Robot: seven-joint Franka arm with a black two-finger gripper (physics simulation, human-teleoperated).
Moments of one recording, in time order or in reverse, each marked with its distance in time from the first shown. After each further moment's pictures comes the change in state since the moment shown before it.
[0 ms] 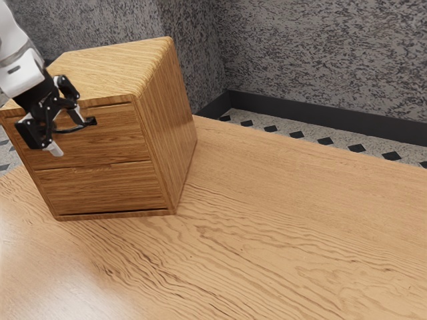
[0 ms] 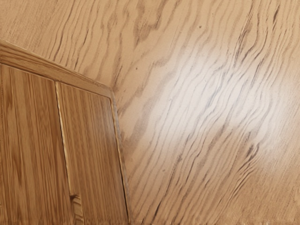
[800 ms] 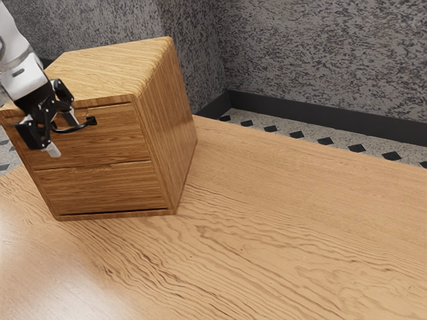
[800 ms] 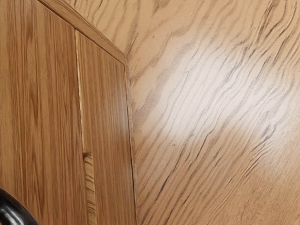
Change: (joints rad) arm 0.049 0.058 0.008 0.025 0.004 0.019 -0.028
